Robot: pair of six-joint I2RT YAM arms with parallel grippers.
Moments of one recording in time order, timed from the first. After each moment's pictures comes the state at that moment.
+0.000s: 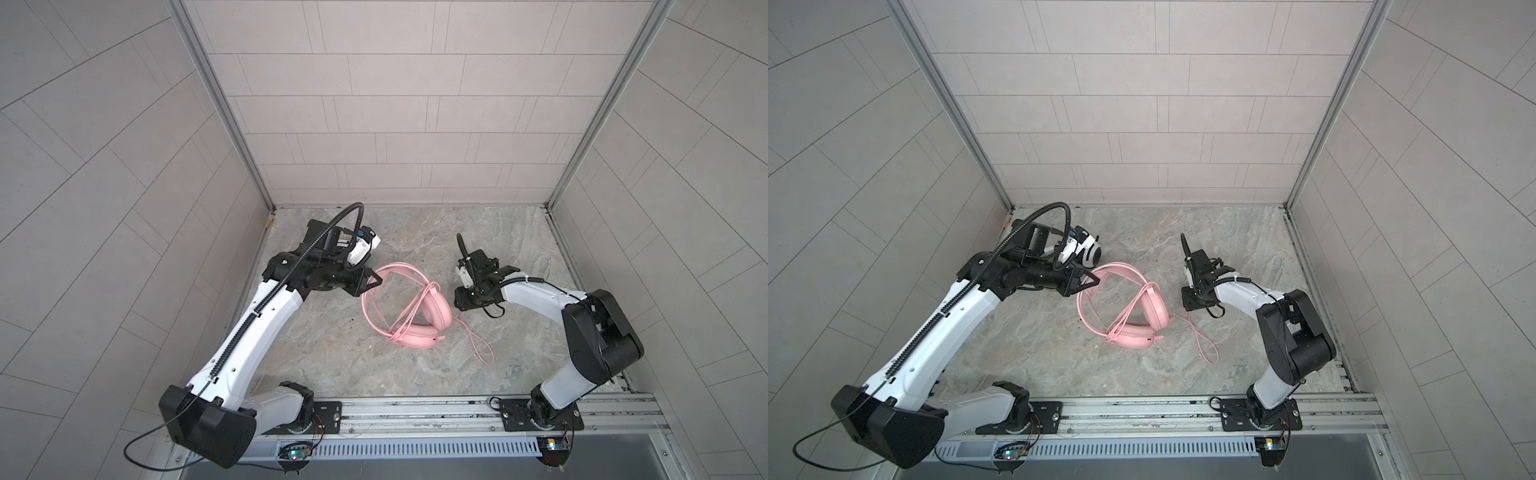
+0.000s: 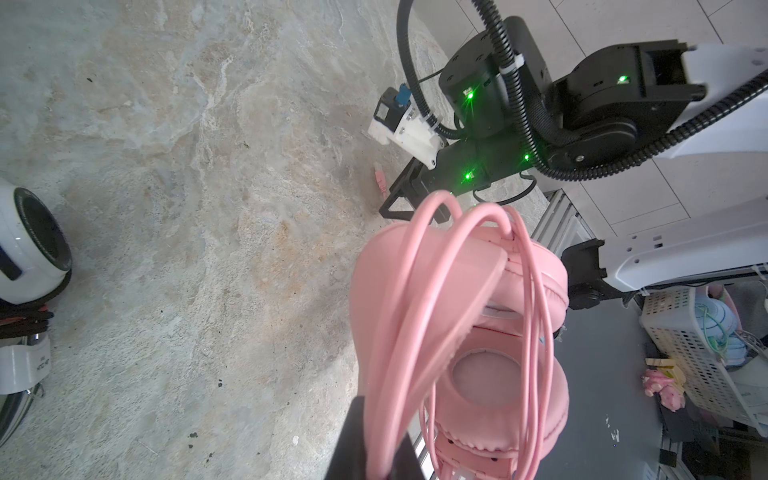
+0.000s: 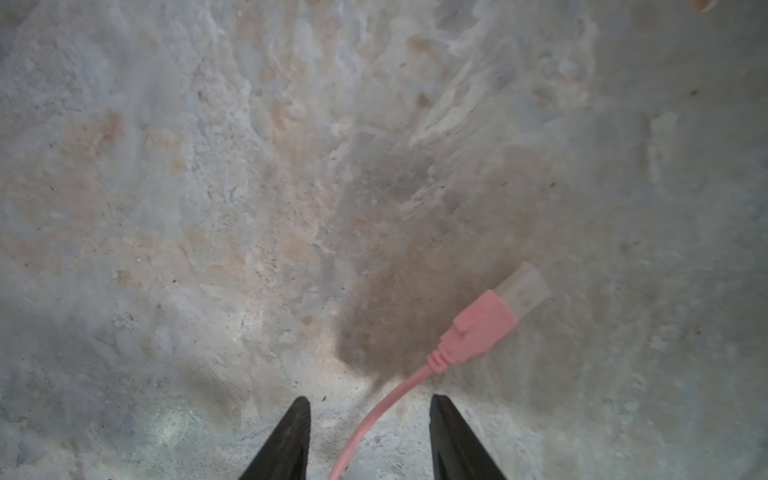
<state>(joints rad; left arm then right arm) -0.35 1.20 1.27 -0.96 0.63 0.04 0.40 1.62 0.94 -0.55 -0.06 0.23</state>
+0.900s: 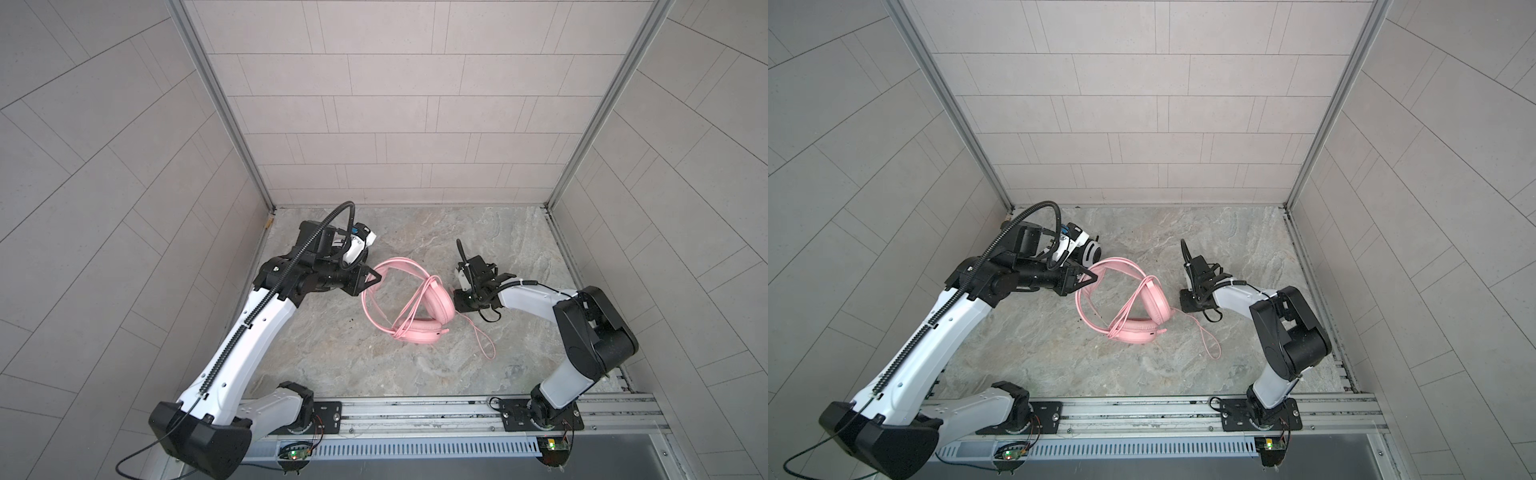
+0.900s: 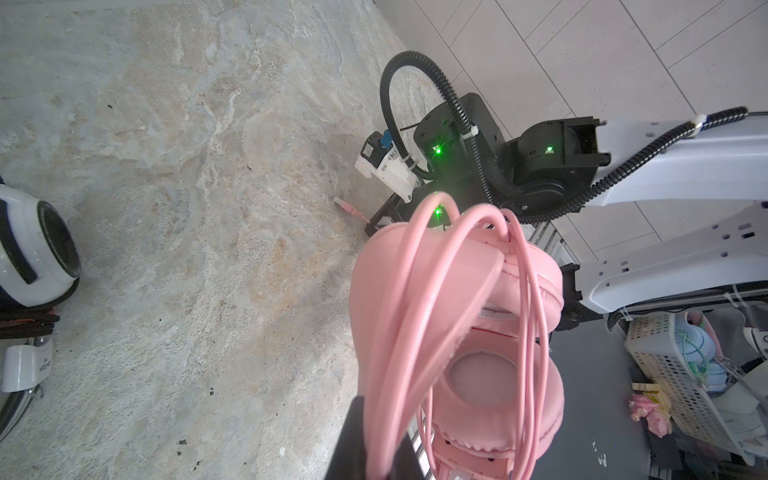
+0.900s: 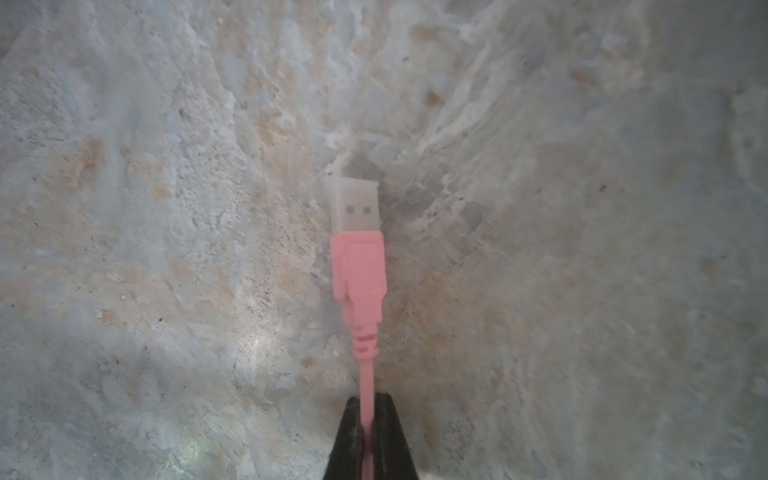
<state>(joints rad) -0.35 1.15 1.28 -0.92 0.63 -0.05 0.39 1.63 0.85 -0.38 -0.09 0.30</state>
